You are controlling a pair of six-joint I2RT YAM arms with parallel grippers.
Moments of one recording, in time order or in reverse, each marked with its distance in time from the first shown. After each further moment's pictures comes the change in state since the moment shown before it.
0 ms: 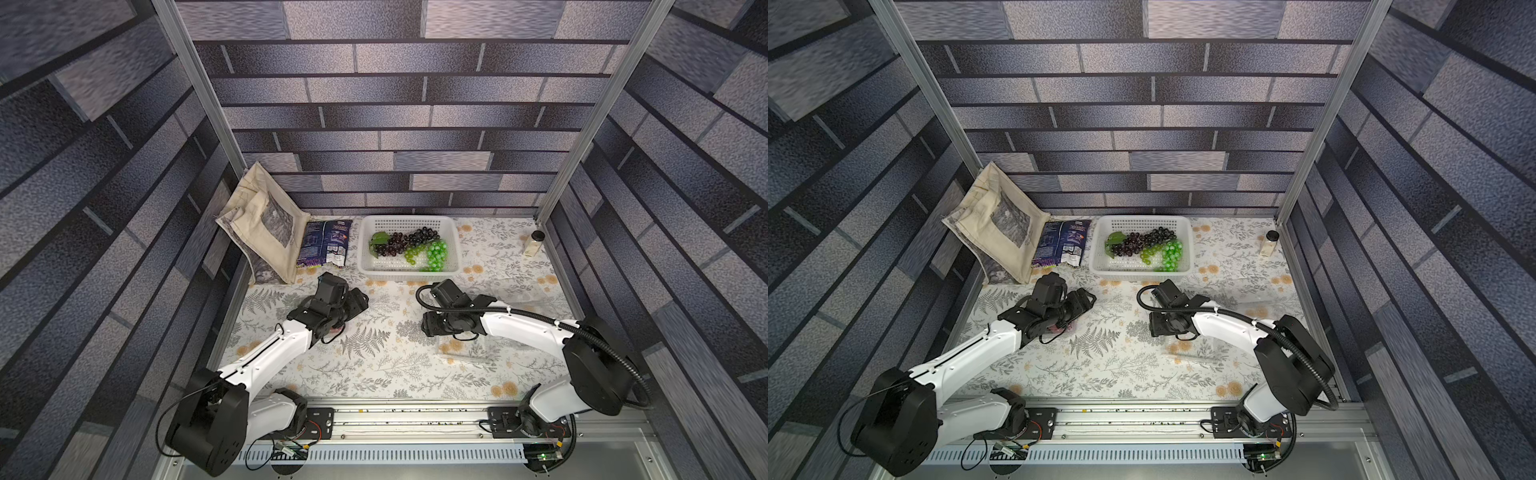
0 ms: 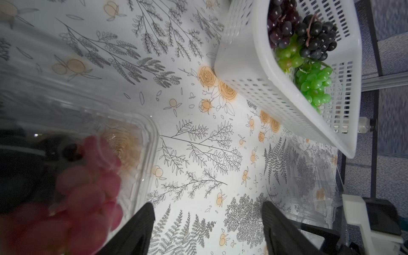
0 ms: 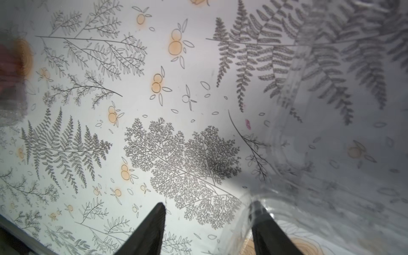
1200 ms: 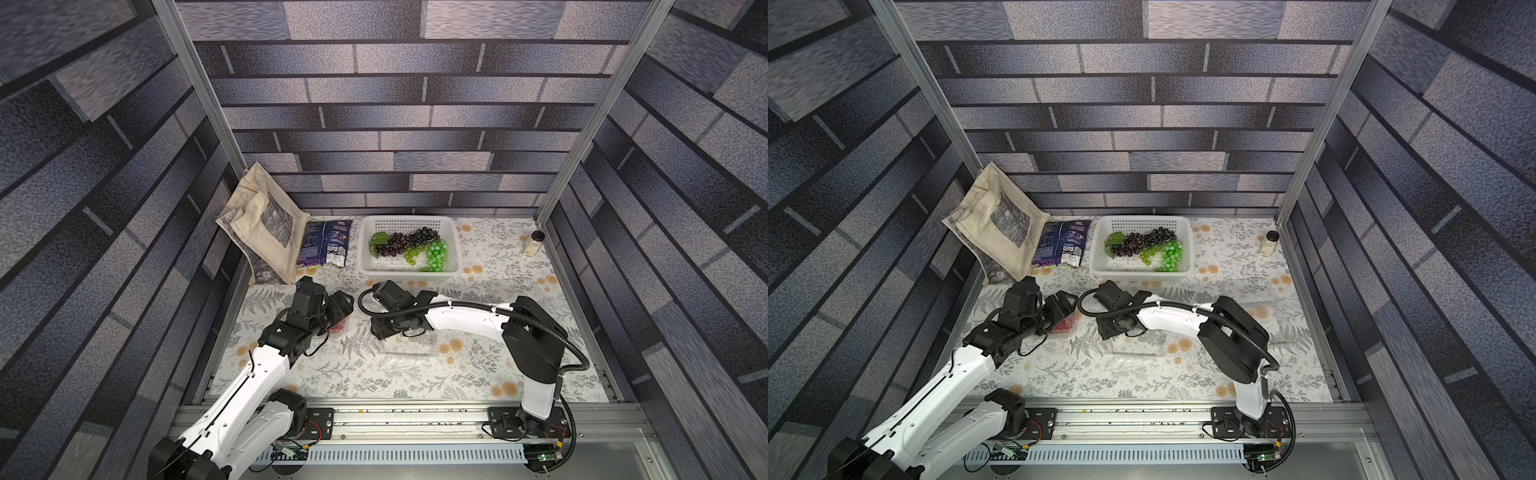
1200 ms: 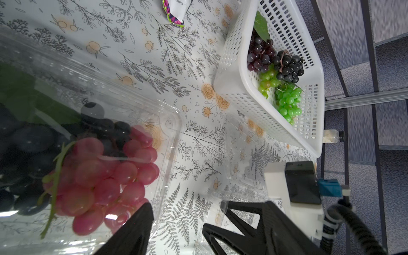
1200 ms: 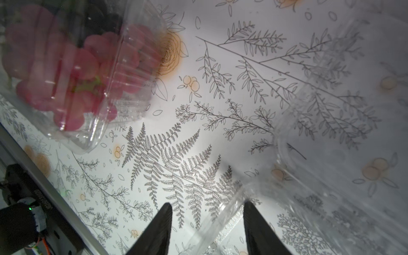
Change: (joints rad) left arm 0.069 -0.279 -0.017 -0.196 0.001 0.003; right arm 0.249 0.351 0.415 0.013 -0.031 -0.031
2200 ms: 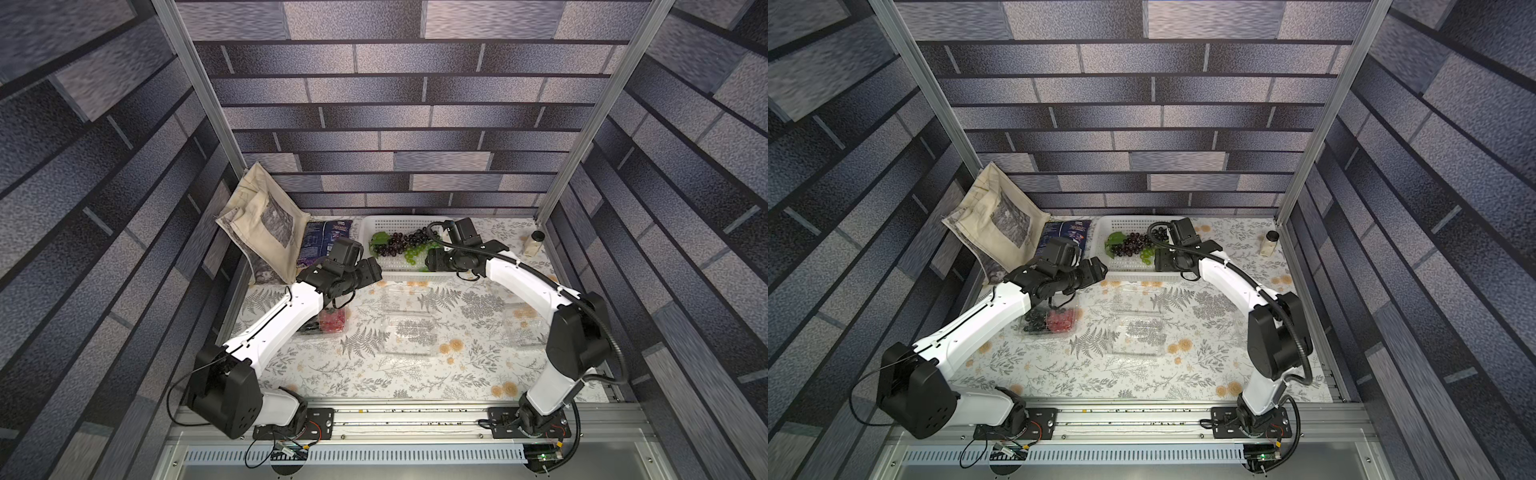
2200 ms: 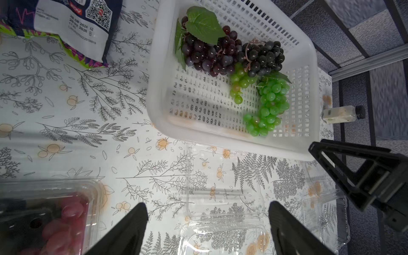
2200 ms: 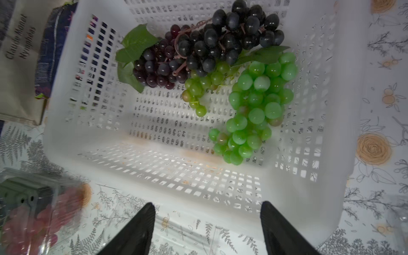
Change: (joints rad) left arm -0.106 0.520 0.516 -0.085 -0.051 0.167; right arm -0.555 -0.119 0.142 -0.129 0.045 -0.183
